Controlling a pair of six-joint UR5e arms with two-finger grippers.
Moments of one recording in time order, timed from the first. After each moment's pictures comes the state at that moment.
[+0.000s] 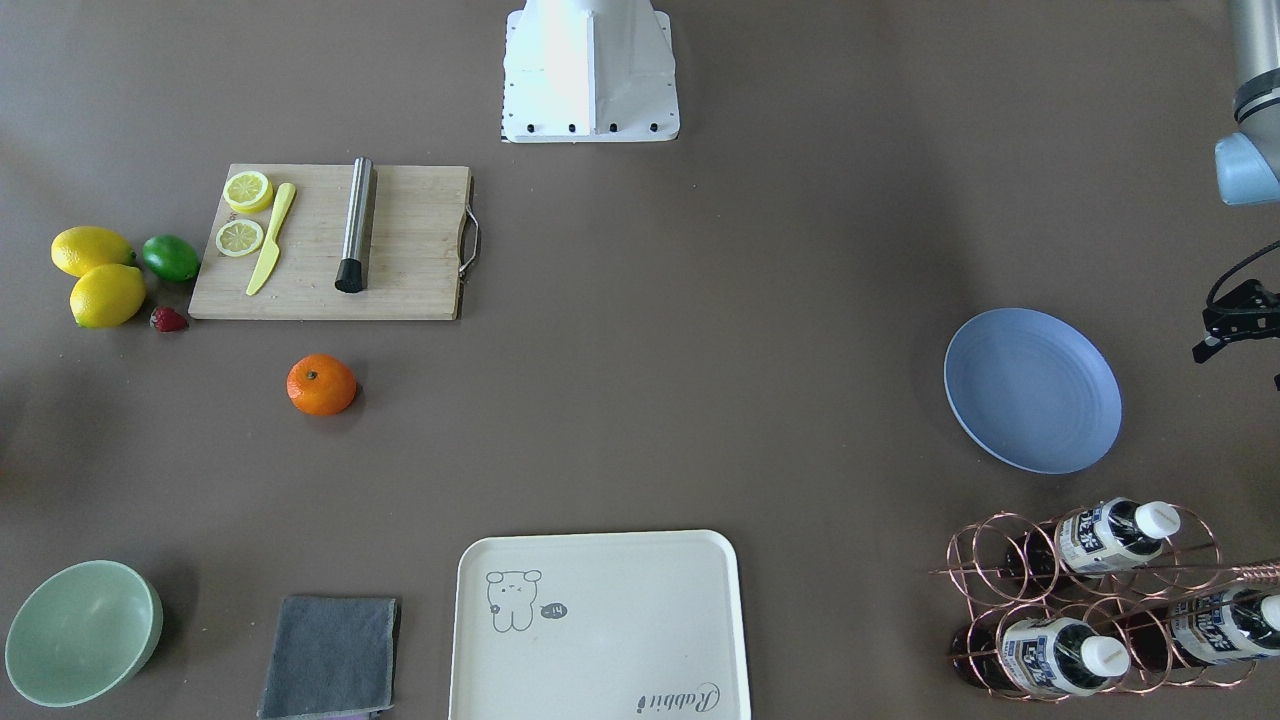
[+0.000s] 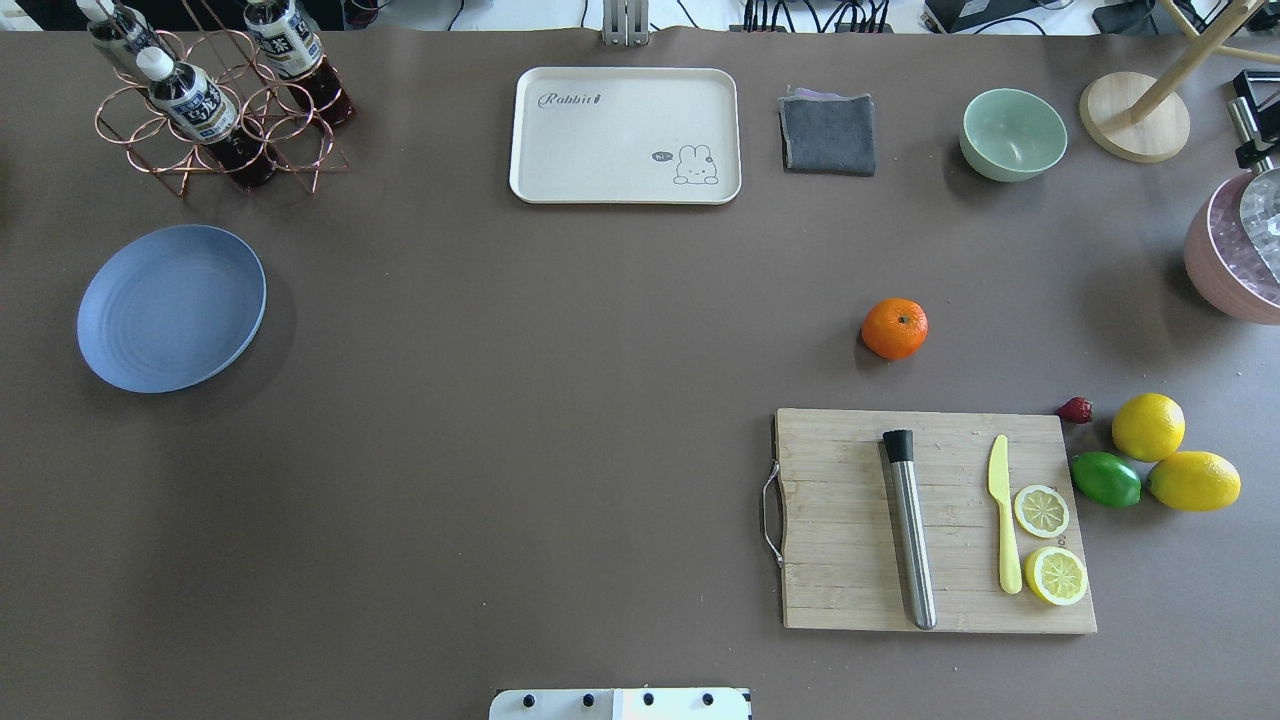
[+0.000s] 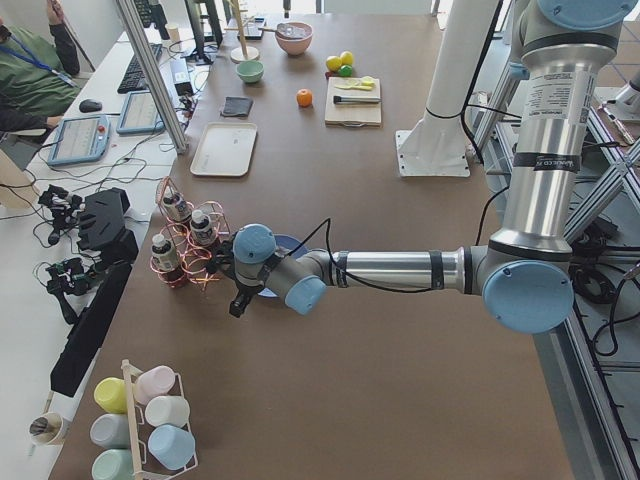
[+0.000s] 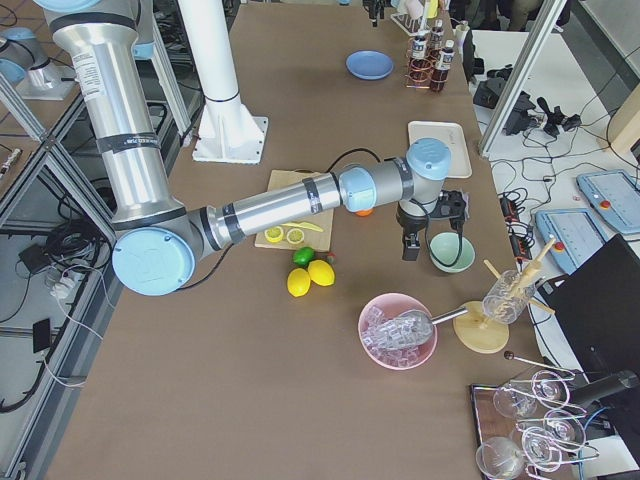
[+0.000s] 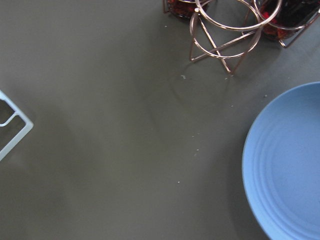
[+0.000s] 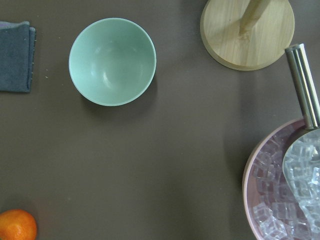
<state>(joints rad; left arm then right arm) -1.30 -1.66 -1.38 -2.31 -2.36 -0.28 1.39 -1.31 1.68 -1.62 2.39 0.38</state>
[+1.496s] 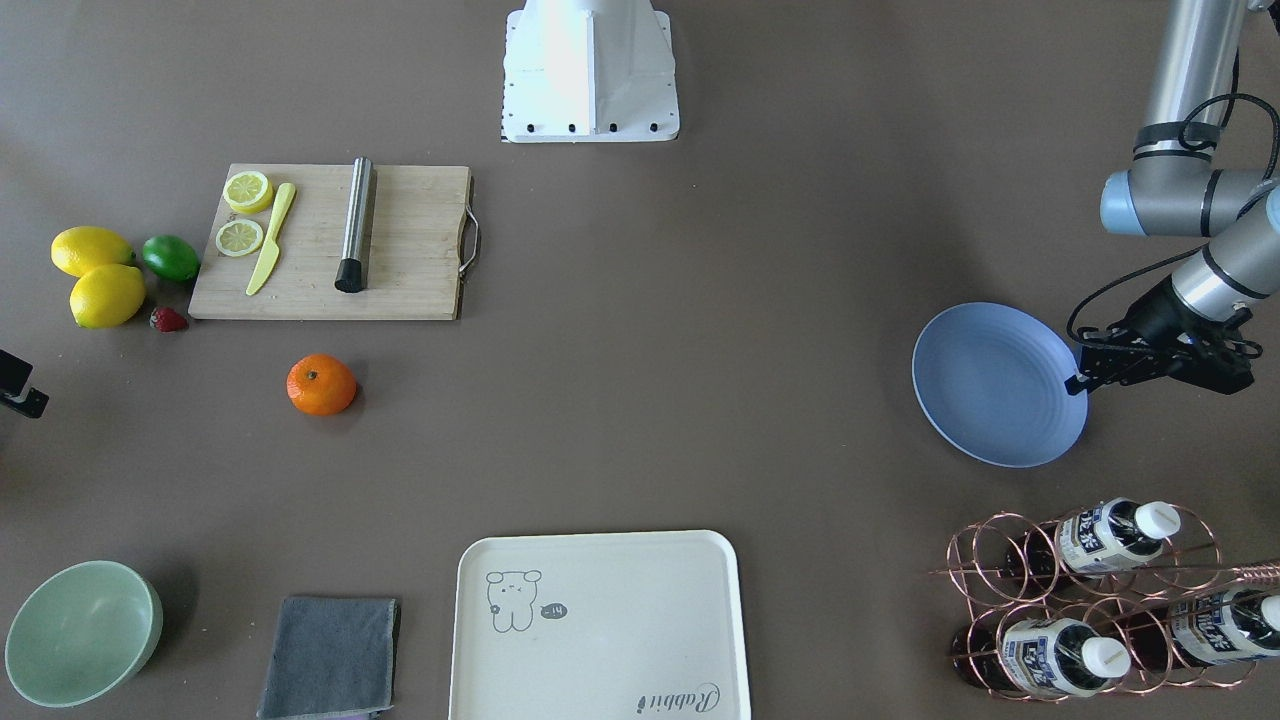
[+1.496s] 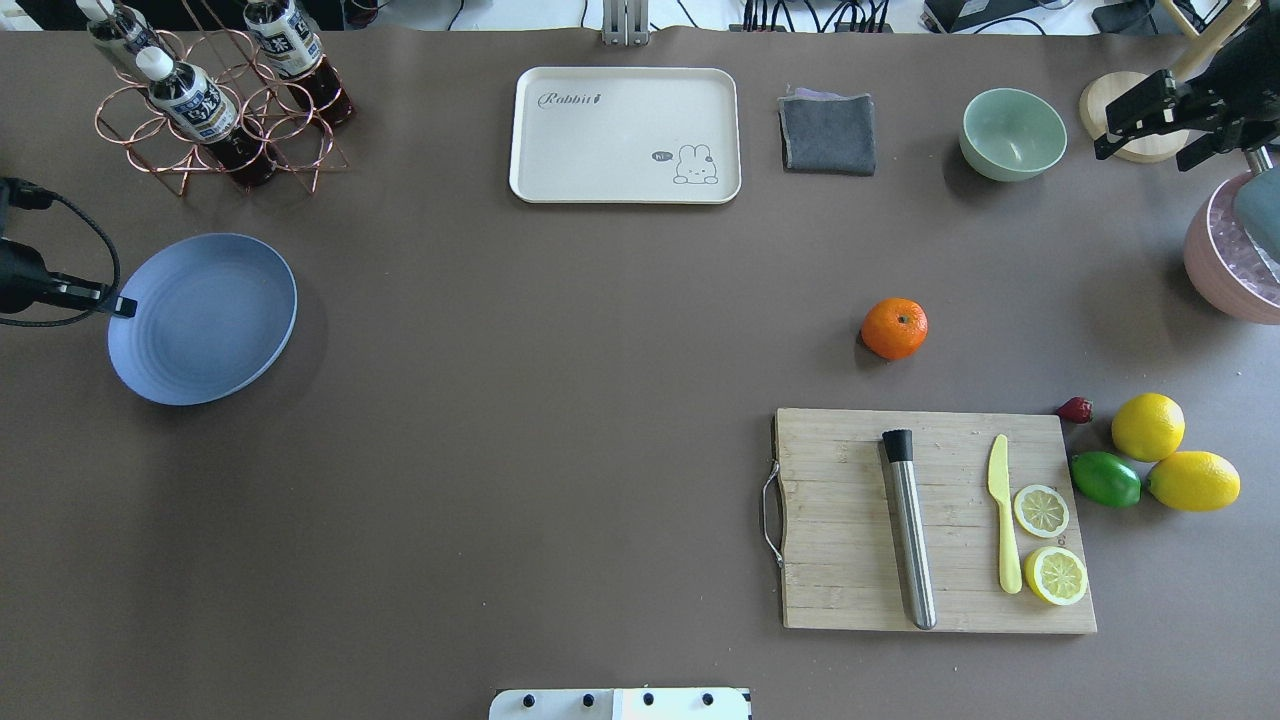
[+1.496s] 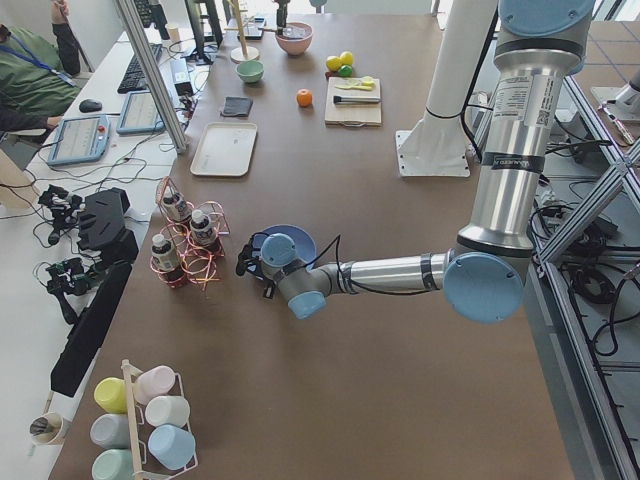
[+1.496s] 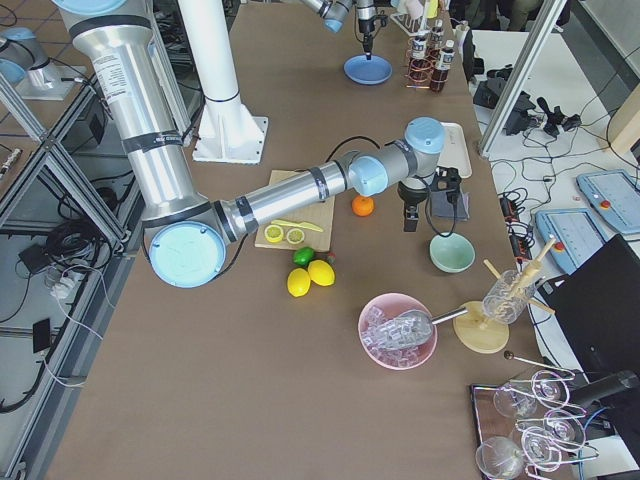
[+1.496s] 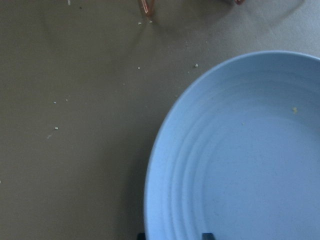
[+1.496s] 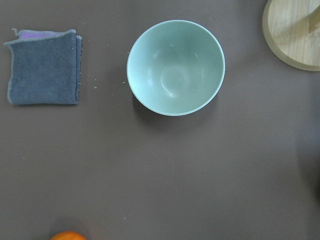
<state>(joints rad) -1.07 -1.71 -1.23 -2.64 -2.28 -0.75 1.27 -1.27 1.67 -1.49 2.36 0.61</state>
